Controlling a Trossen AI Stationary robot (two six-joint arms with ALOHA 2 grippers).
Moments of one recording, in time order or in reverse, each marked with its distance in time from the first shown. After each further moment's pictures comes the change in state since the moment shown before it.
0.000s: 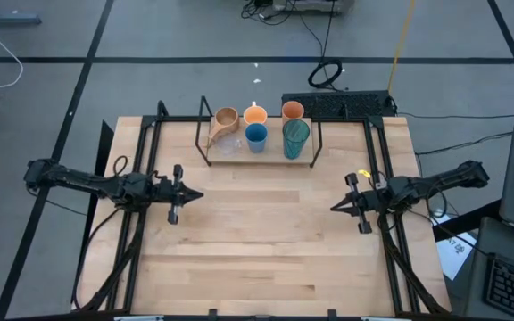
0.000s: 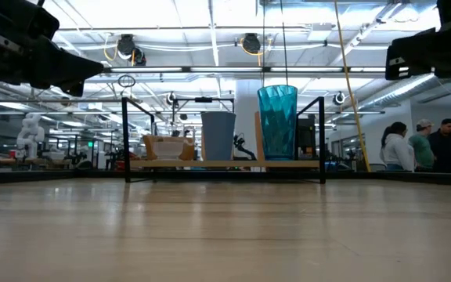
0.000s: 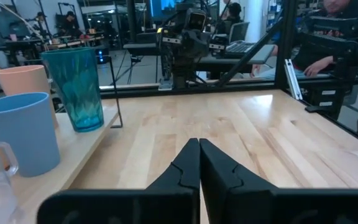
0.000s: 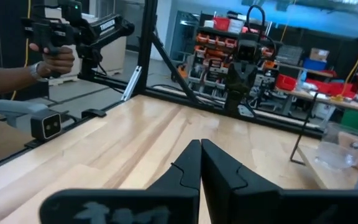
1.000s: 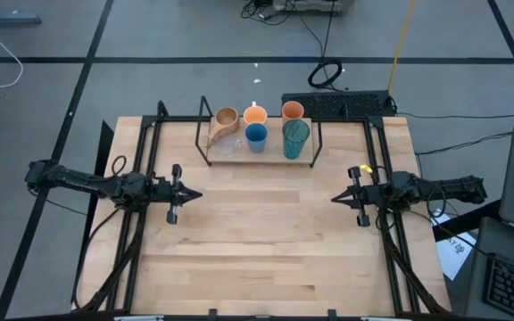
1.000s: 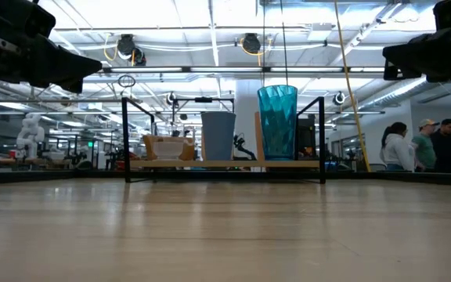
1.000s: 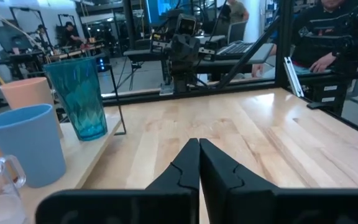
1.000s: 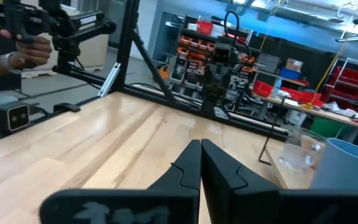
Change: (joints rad) left arm -0.001 -0.042 0.000 -0.026 0.000 0.057; right arm -0.177 -0.163 0.000 -0.150 -0.107 -0.073
